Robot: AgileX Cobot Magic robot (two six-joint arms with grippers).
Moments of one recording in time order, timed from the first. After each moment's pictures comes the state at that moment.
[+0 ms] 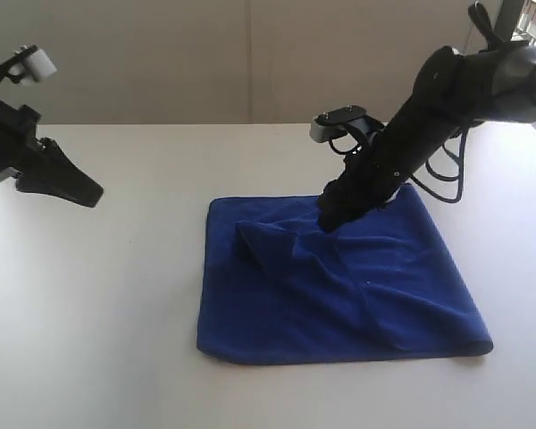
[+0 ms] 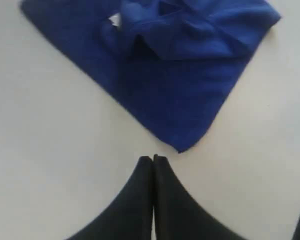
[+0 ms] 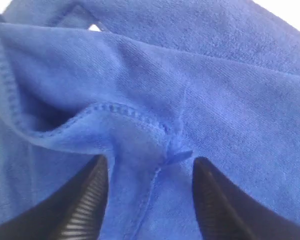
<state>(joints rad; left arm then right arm) 0.00 1.67 -1.25 -0.85 1.23 1.12 0.10 2.07 -1.52 0.47 0.87 -0.74</state>
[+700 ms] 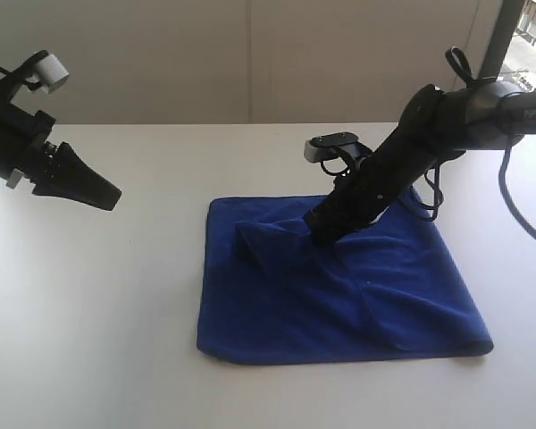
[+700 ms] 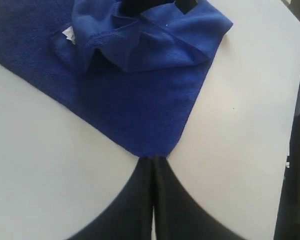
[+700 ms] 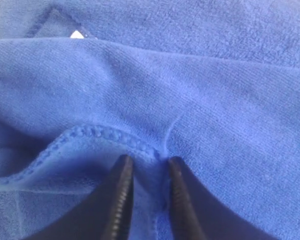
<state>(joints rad) 0.00 1.73 -1.27 -0.94 1.31 1.21 0.10 2.17 -1.52 0.58 0.81 -0.76</state>
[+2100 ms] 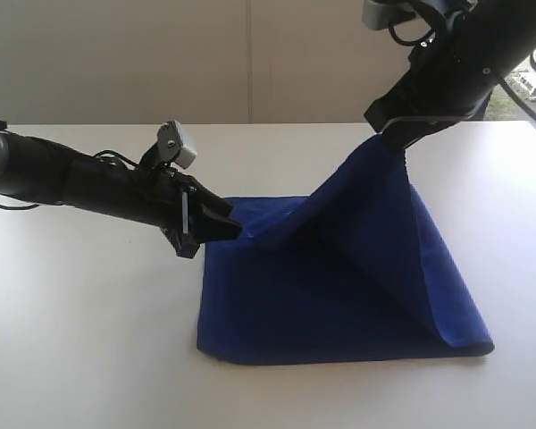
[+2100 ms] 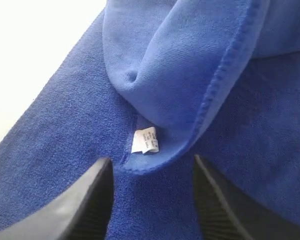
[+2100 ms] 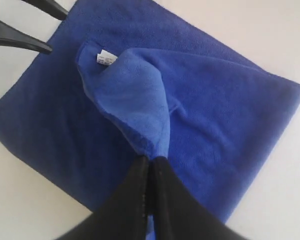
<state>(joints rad) -0.28 2.10 -1.27 -1.50 0.85 2.11 0.10 1.65 -1.52 0.26 1.10 -0.45</state>
